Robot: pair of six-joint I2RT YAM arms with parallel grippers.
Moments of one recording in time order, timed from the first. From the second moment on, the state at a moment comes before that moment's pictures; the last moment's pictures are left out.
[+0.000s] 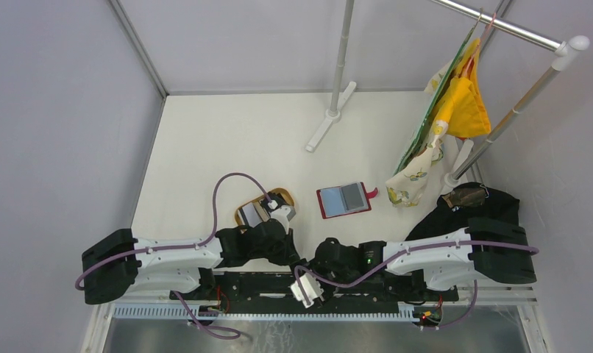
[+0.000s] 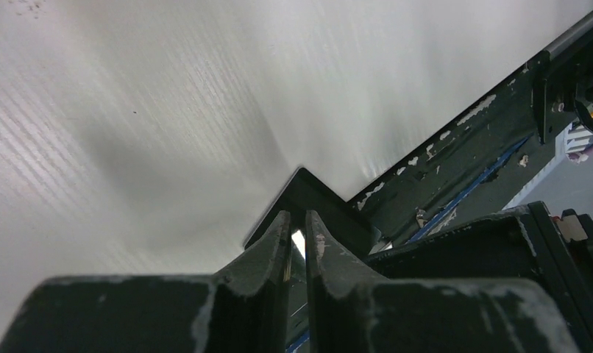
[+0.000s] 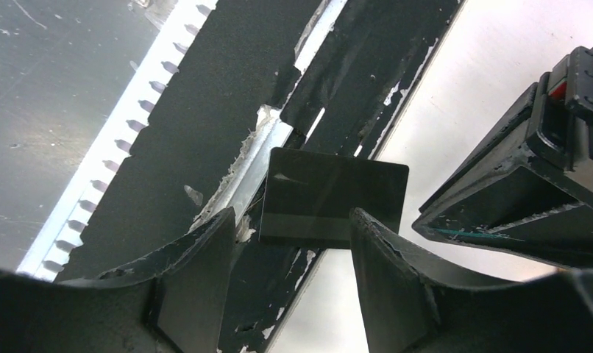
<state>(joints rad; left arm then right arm) -1.17 1.09 0.38 -0.10 -0.06 -0.88 1.45 1.29 0.52 -0.03 -0.29 -0.65</state>
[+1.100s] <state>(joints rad) -1.17 1.20 0.38 -0.04 -0.01 -0.87 1.51 1.37 0.51 0.04 -0.12 -0.65</state>
